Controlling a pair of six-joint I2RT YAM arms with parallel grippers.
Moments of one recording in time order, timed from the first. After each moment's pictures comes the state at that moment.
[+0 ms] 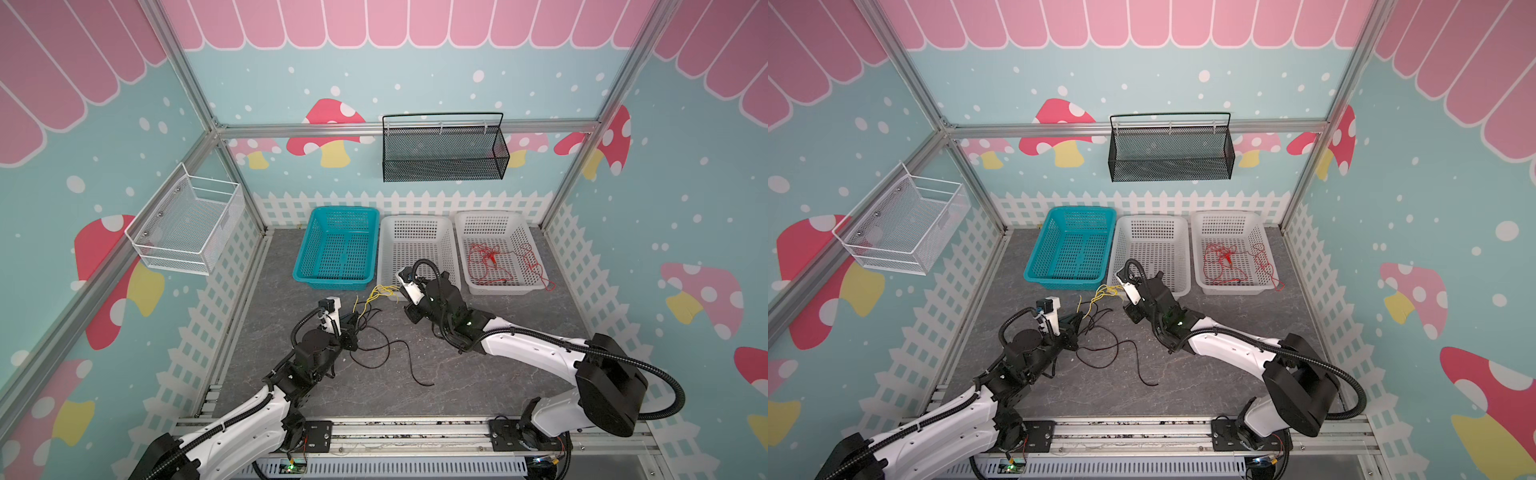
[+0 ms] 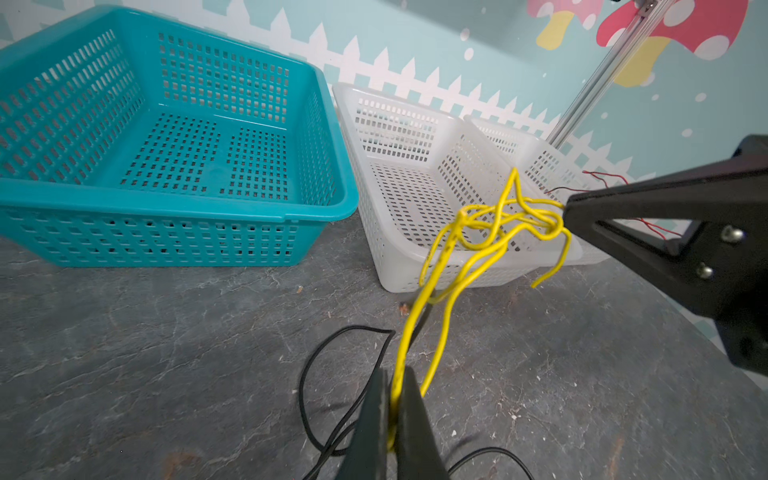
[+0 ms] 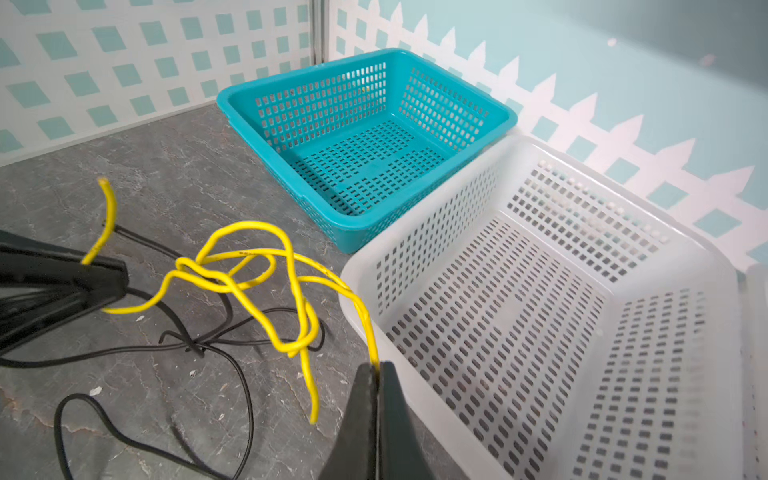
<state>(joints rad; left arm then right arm) -0.60 0.79 0.20 0.36 -0.18 -0.40 0.84 1.44 0.88 0.15 0.17 -0.10</state>
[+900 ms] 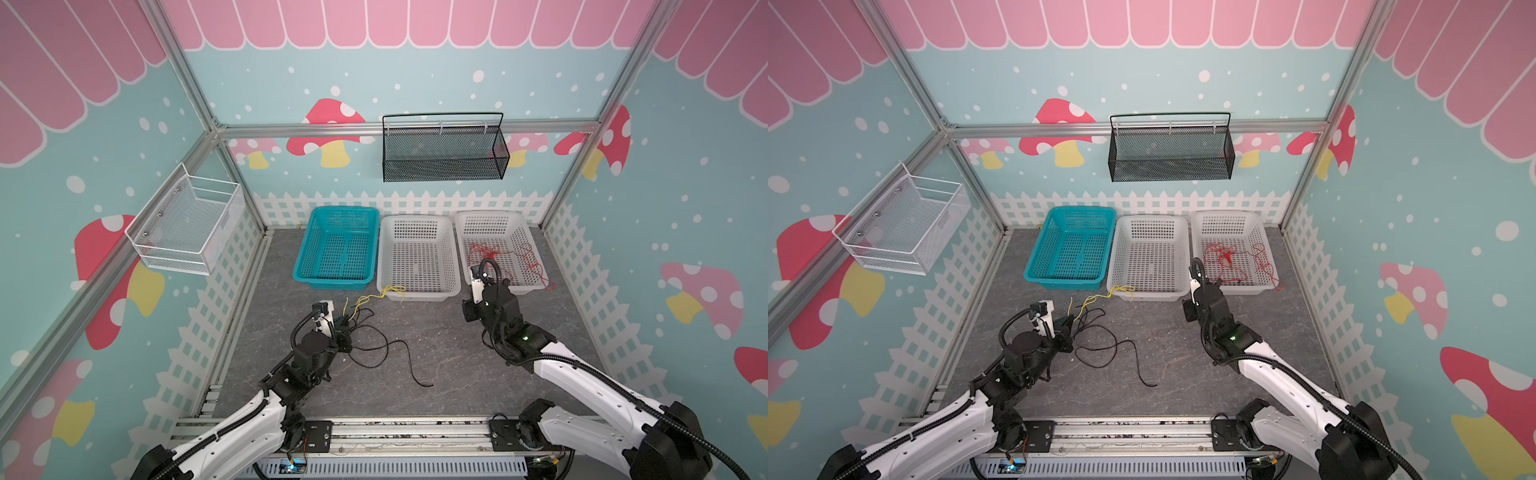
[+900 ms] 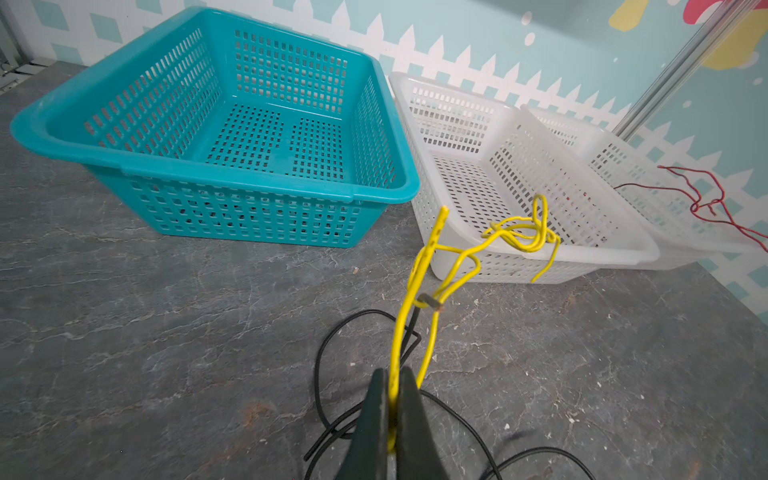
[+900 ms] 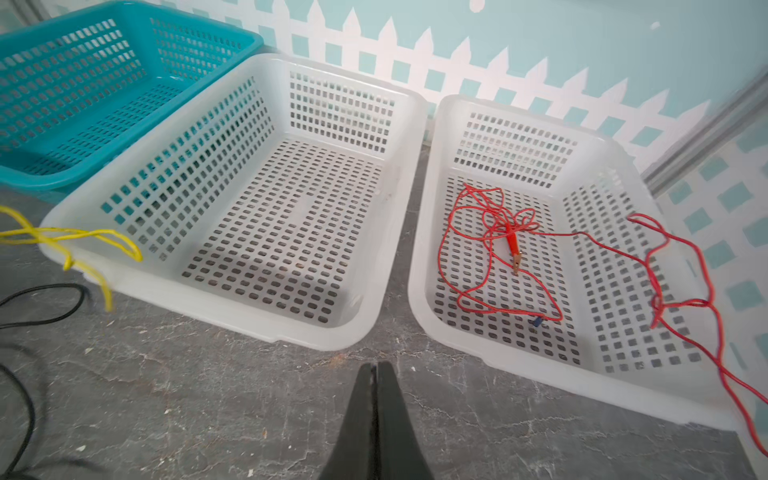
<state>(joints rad) -0.60 0.73 0.19 0.24 -0.29 -0.40 0.58 1.04 0.66 -0.08 0.34 0.03</state>
